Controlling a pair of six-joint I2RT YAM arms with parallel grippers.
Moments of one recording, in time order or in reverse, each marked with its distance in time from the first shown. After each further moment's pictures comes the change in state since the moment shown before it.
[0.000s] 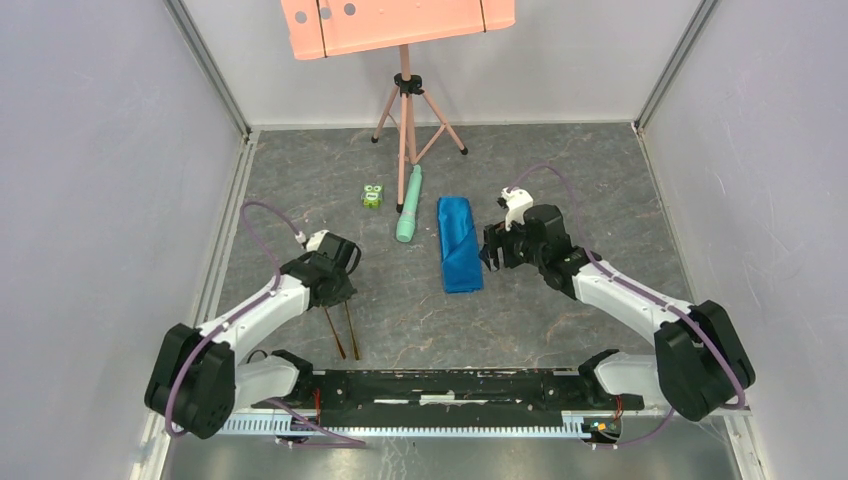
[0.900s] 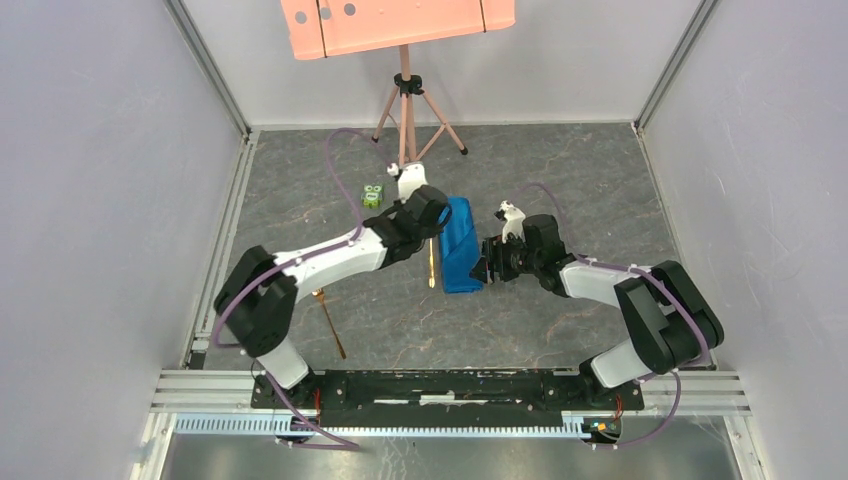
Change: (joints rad) left arm -0.368 0.423 0.519 0.349 -0.237 0.046; right arm -0.085 0.232 -0.103 0.239 -0.329 0.134
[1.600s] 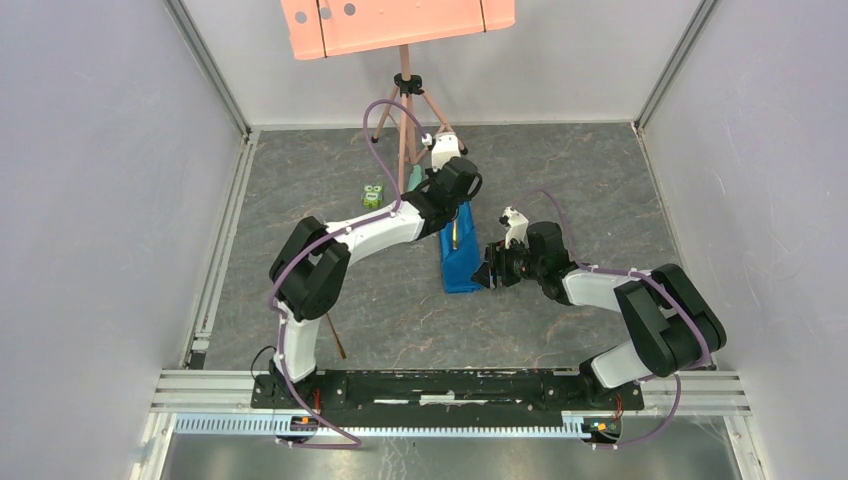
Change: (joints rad) left arm 0.008 0.374 0.391 0.162 -0.075 0.153; right arm -0.001 -0.010 -0.076 0.106 -0.017 0.000
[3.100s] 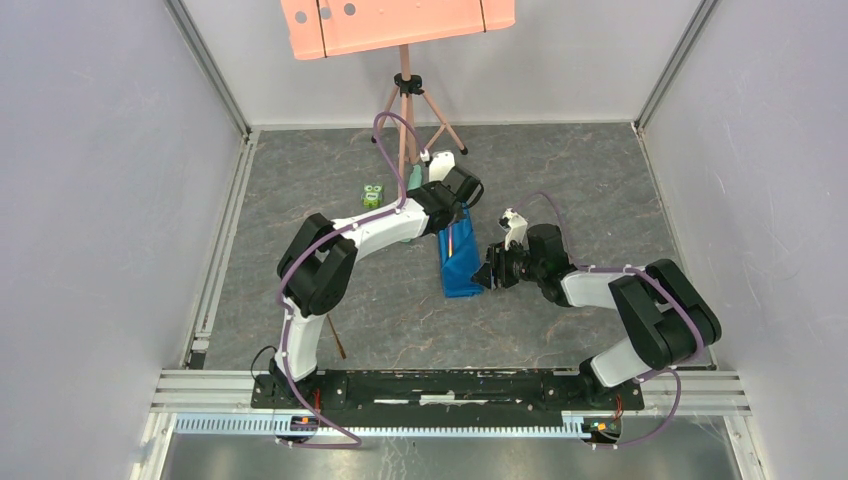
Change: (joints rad) left arm 0.005 0.065 0.064 -0.312 0.091 -0.160; right arm -0.002 0.035 -0.026 0.087 -0.039 0.024
